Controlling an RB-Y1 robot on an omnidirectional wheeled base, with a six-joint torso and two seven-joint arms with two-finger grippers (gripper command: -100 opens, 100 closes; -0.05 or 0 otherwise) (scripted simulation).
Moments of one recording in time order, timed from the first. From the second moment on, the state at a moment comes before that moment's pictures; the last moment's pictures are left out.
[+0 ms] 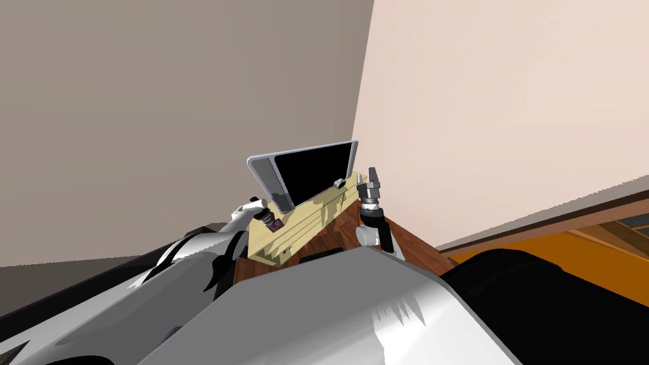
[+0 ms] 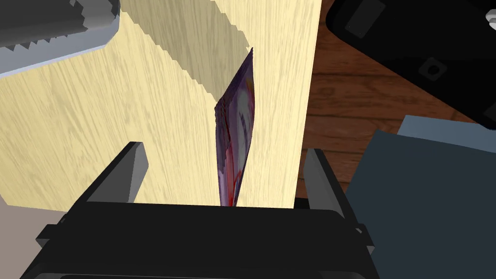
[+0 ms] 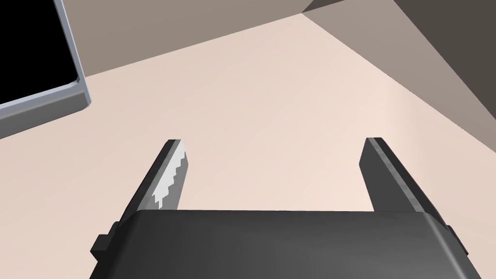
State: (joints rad) left arm -0.81 0.47 -0.03 -0.43 0.53 1.17 0.20; right arm 0.46 0.02 0.06 -2.31 -0.07 -0.47 0.11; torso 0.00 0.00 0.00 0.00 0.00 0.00
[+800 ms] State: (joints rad) left arm -0.89 0.49 -0.04 -0.30 0.52 1.23 0.20; right arm 0.46 0.02 0.06 -2.31 -0.07 -0.47 0.11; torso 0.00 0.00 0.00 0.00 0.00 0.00
